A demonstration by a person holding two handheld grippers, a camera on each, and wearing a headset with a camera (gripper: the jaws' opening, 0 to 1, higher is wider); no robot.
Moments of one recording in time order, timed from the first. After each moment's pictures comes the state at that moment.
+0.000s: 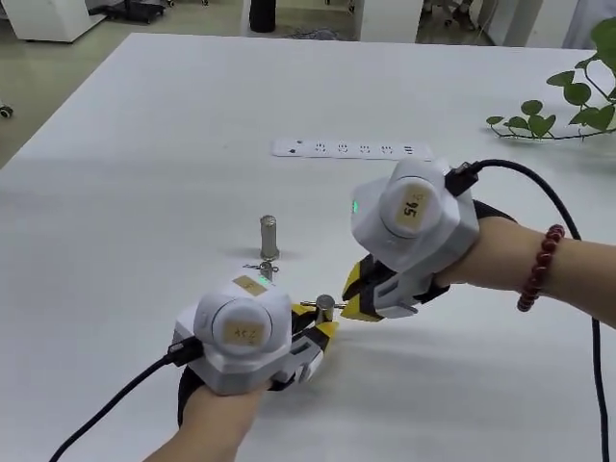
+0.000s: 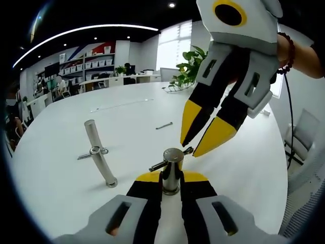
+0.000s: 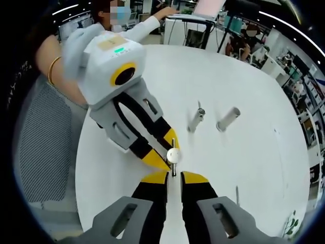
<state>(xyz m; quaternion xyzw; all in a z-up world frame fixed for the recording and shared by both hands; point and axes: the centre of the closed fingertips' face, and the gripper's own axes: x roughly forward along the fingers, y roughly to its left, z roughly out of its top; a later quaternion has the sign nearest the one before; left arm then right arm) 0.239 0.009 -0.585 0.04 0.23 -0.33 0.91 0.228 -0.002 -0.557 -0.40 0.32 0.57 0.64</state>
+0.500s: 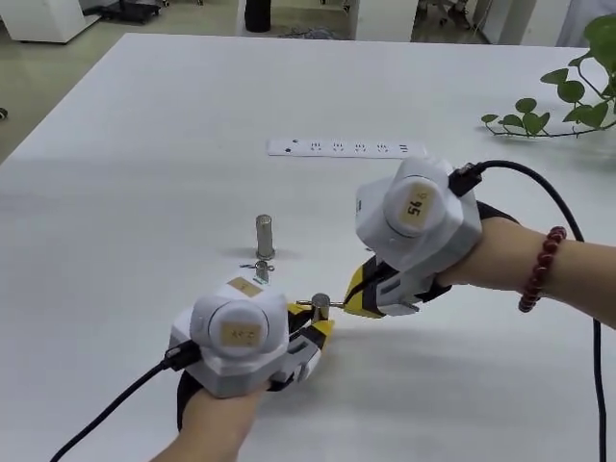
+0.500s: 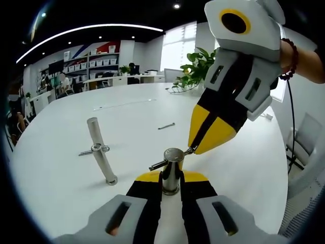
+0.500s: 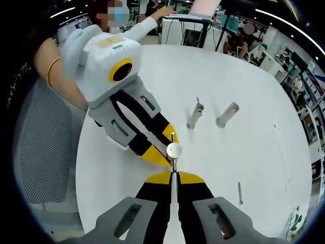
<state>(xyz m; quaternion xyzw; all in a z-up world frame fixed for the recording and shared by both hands) 0.240 0.010 -0.585 0.02 0.23 -0.32 0.92 0.228 -0.008 -0.560 -0.39 0.33 0.57 0.64</state>
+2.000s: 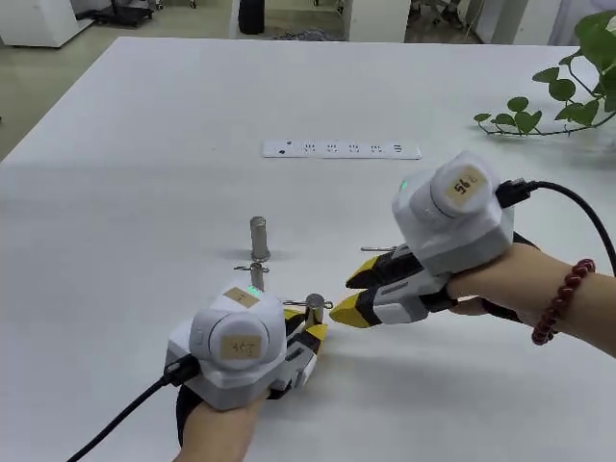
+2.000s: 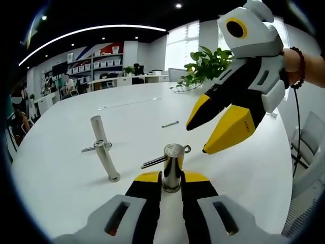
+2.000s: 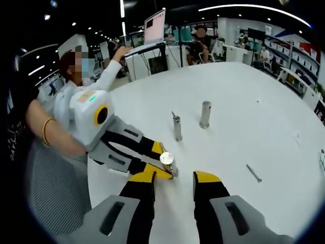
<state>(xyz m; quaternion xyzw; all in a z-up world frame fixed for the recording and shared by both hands) 0.239 0.013 -0.588 0.04 0.23 -0.30 0.93 0.229 -0.011 -0.545 -0.17 0.34 0.52 0.76</state>
